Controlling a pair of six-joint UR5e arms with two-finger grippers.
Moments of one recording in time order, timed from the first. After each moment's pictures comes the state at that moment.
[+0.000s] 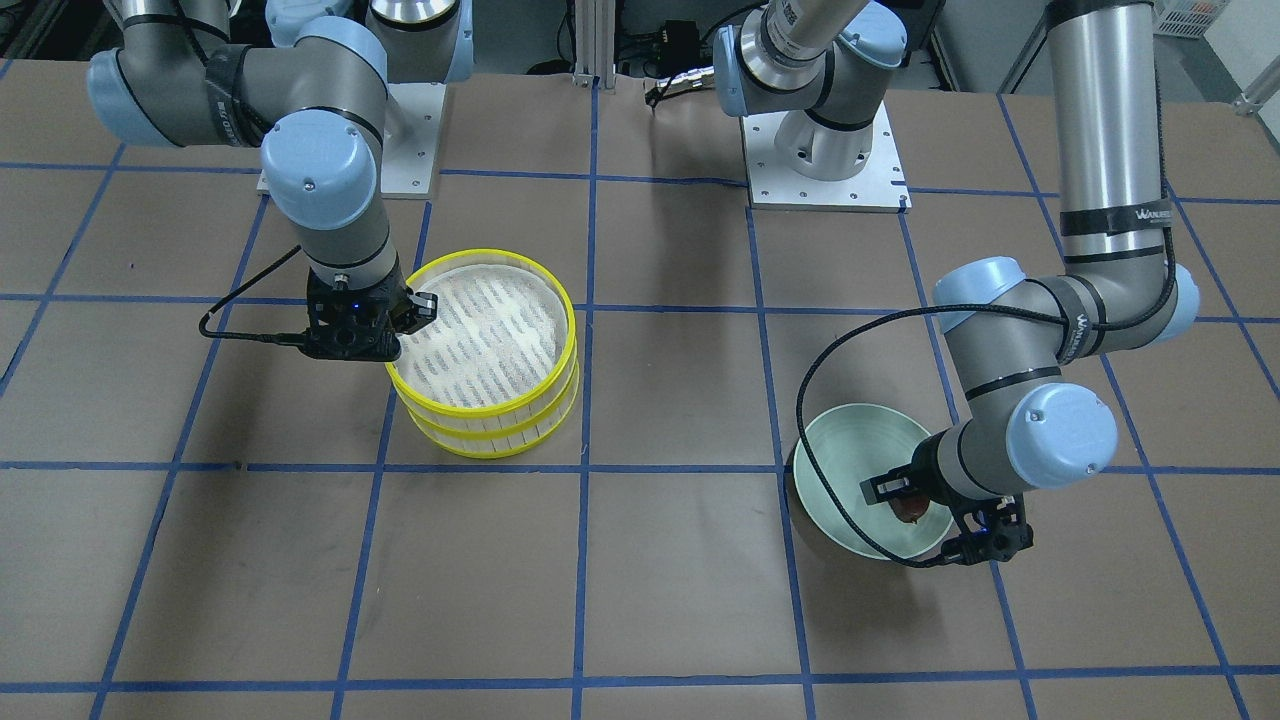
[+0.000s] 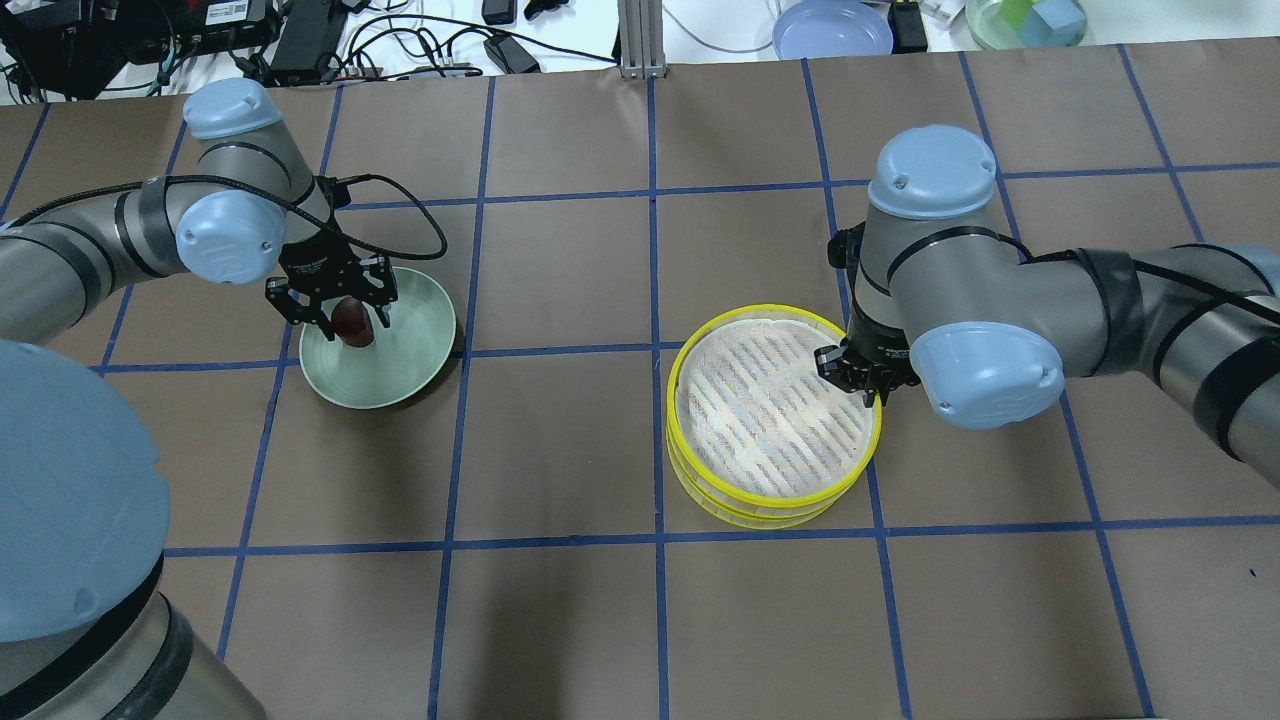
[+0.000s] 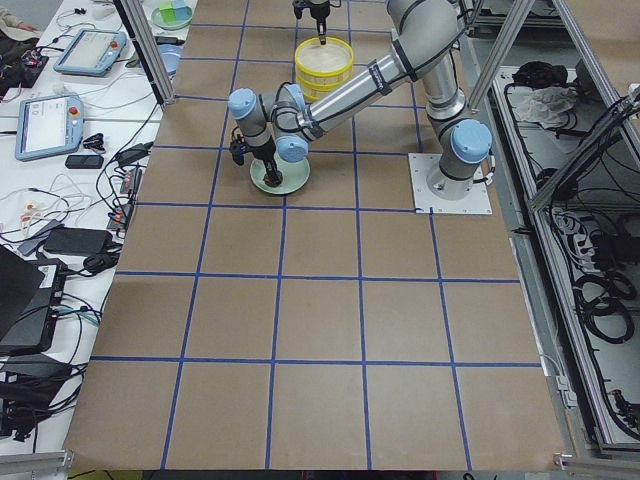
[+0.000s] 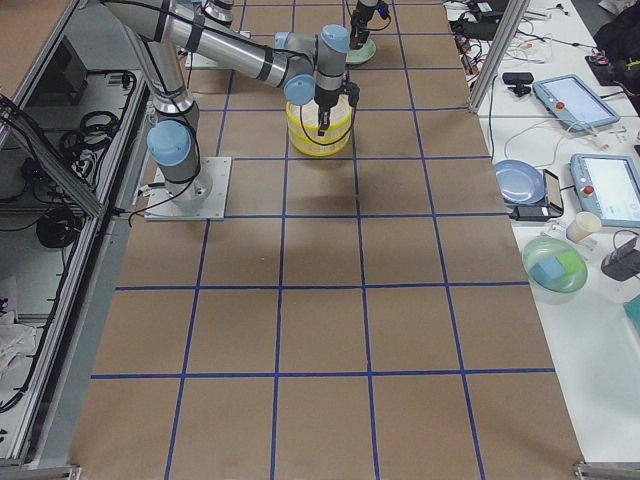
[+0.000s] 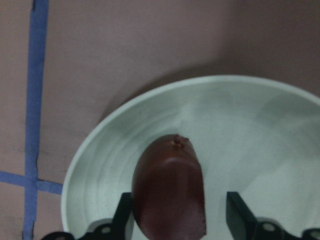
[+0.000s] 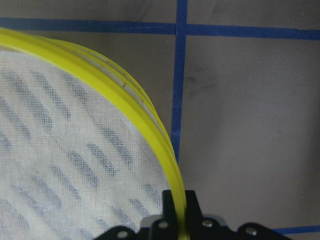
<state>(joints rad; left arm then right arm) -1.37 -2.09 -1.68 -1.16 1.62 -0.07 1.65 -1.47 2.01 -2.00 -1.68 0.06</state>
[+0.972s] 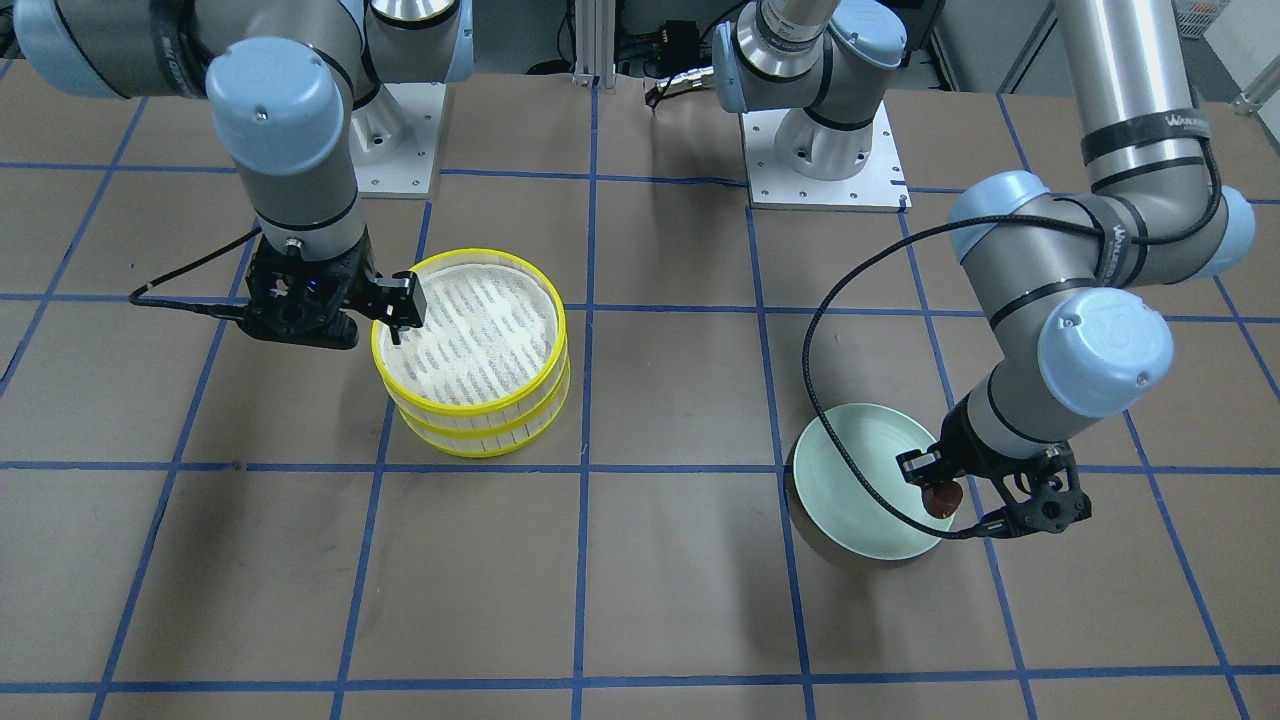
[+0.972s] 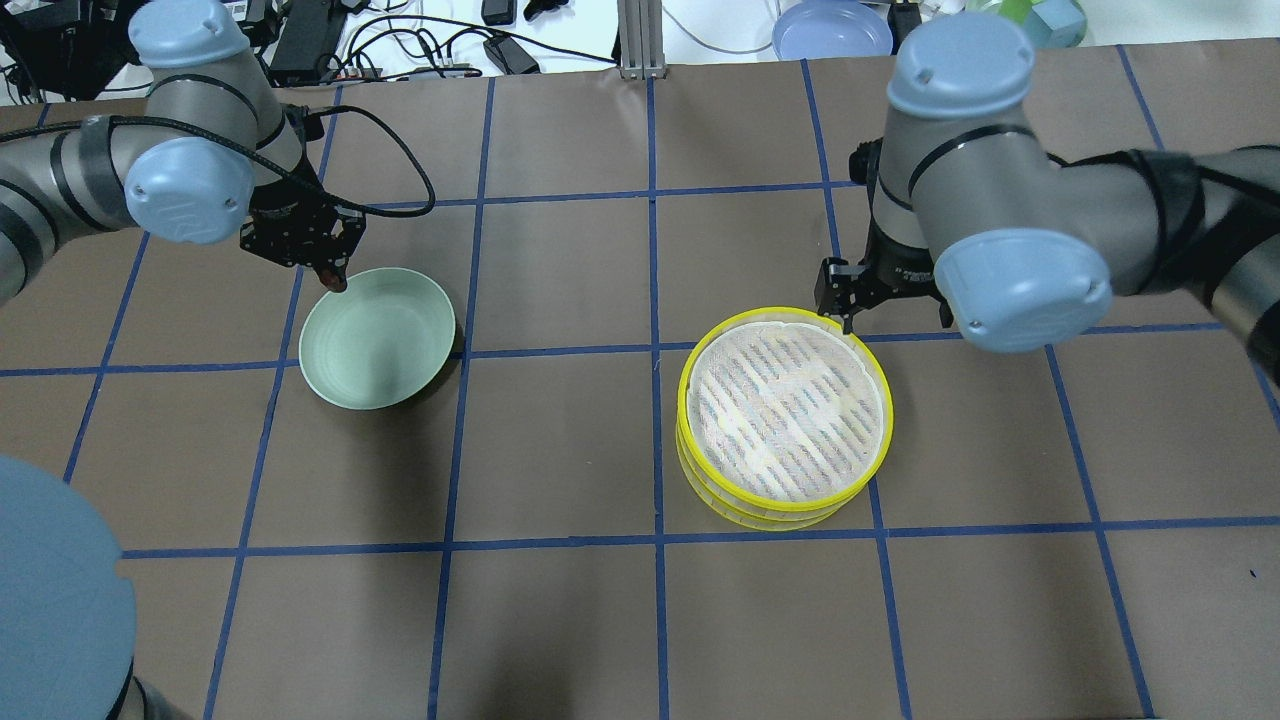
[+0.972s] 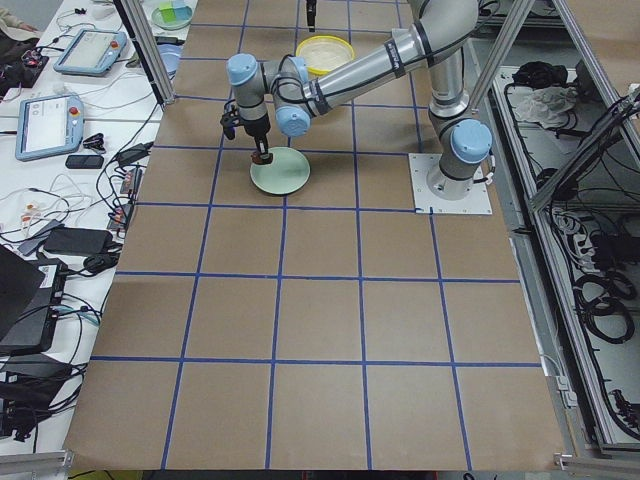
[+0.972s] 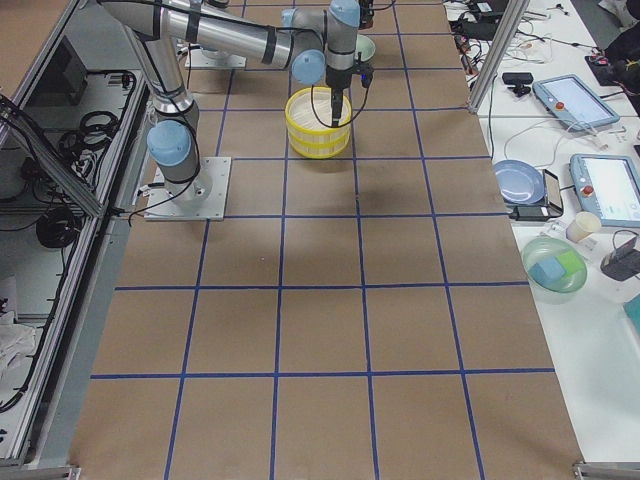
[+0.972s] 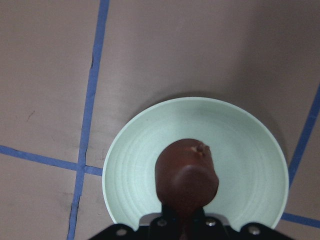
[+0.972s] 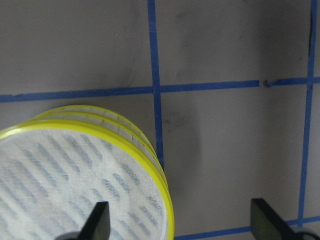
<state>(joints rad) -1.42 -1.92 -1.61 -1.22 1.67 -0.07 1.65 -1.50 1.77 -1.83 -1.68 0.13</state>
